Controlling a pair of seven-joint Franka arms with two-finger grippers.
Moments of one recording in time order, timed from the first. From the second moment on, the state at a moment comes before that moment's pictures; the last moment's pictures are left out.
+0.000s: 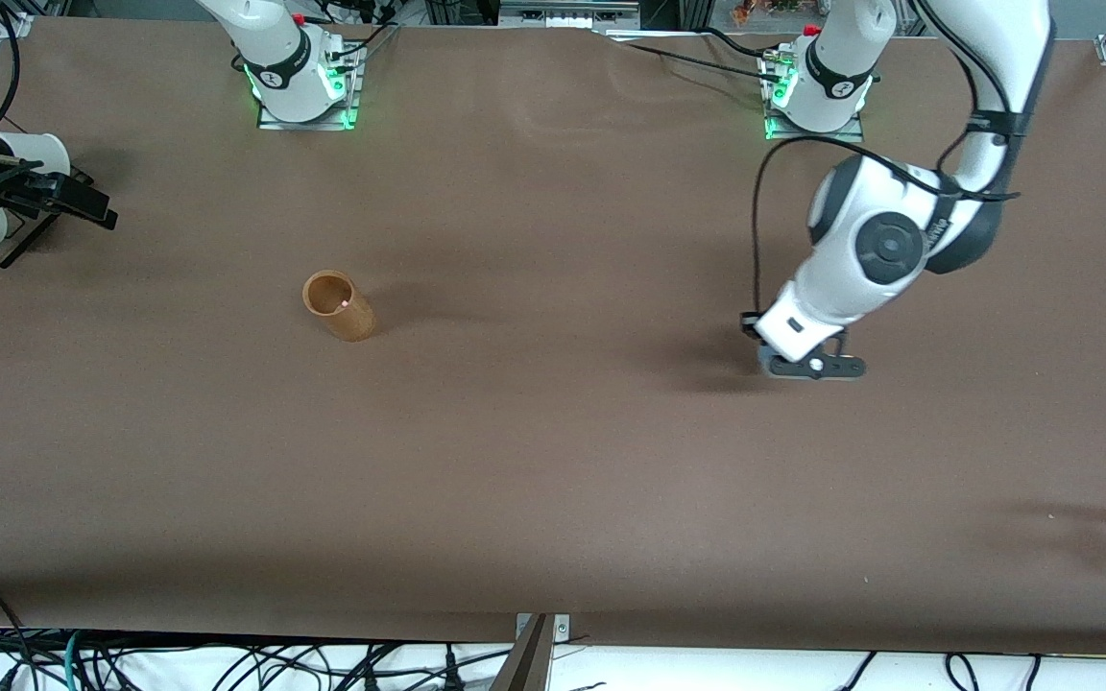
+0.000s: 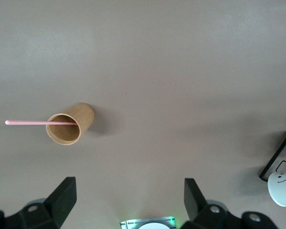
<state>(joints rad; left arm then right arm) -0.28 0.32 -0.10 -1.88 -0.03 2.14 -0.37 -0.01 -0.03 -0.04 -1.70 0.00 1.55 0.09</state>
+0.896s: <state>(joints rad) -0.65 0.67 -0.10 -1.50 -0.03 2.14 -0.97 -0.01 -0.03 -0.04 -1.70 0.00 1.54 0.09</state>
